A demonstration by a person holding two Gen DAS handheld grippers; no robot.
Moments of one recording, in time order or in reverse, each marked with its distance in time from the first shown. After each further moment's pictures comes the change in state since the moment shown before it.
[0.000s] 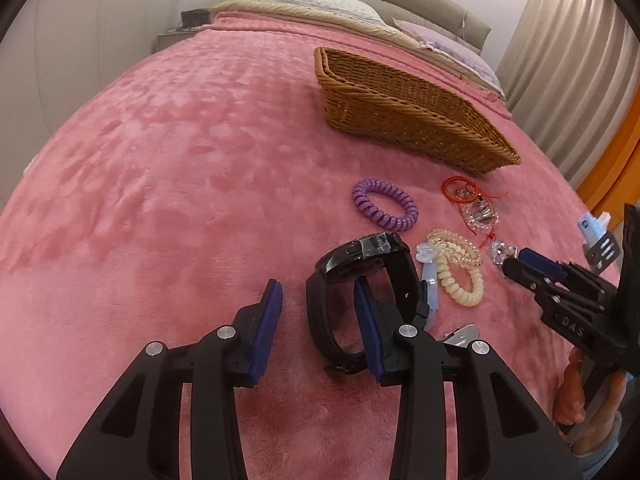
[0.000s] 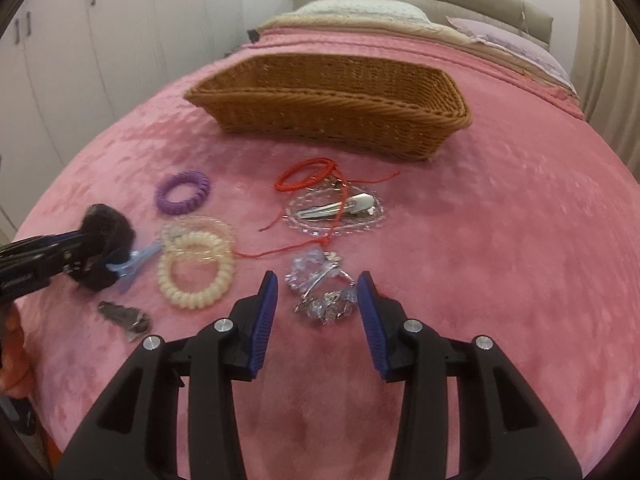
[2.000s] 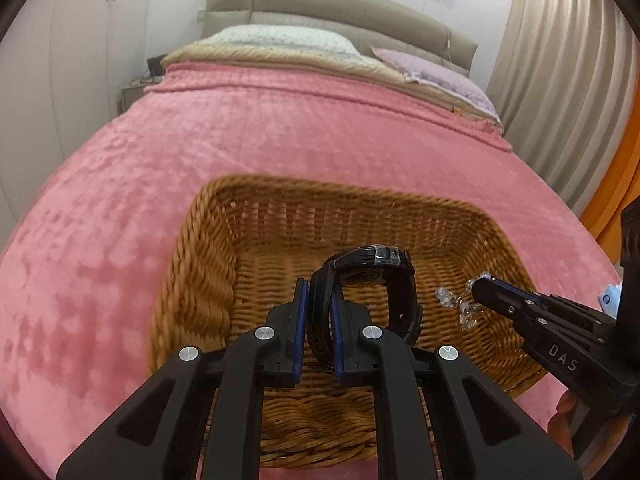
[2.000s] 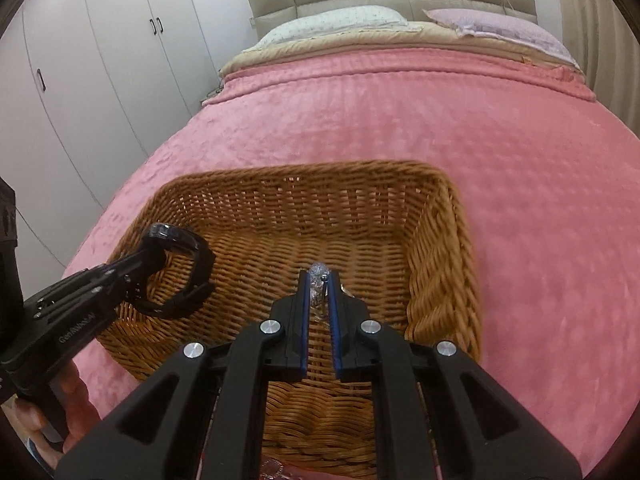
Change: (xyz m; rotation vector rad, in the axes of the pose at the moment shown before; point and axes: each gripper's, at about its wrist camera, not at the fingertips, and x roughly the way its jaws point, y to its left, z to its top) left arm 0.118 -0.079 0.189 0.067 -0.115 -0.014; right arm 0.090 -0.079 0.168 0.173 -0.061 0.092
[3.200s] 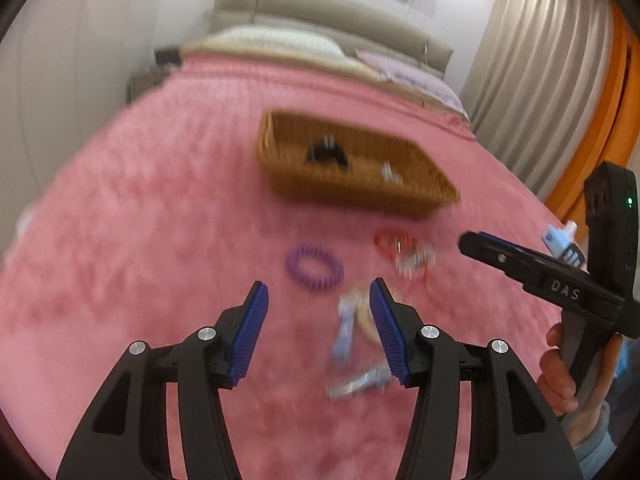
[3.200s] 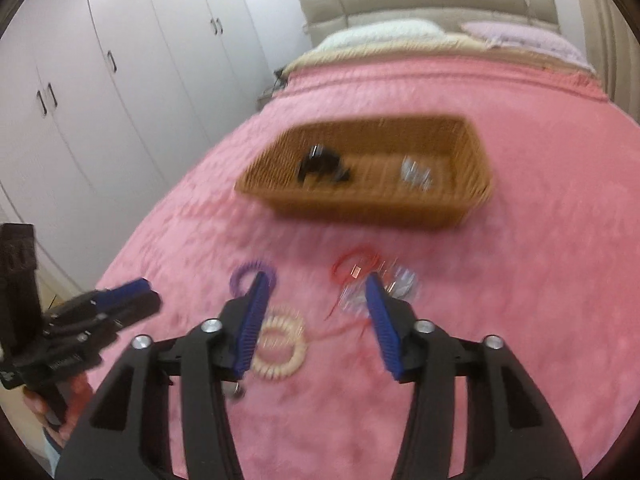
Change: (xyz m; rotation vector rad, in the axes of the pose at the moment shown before) left arm -0.174 0.031 -0.155 -0.026 0.017 -0.112; right arm -0.128 0.059 -0.125 -0.057 -0.011 0.159
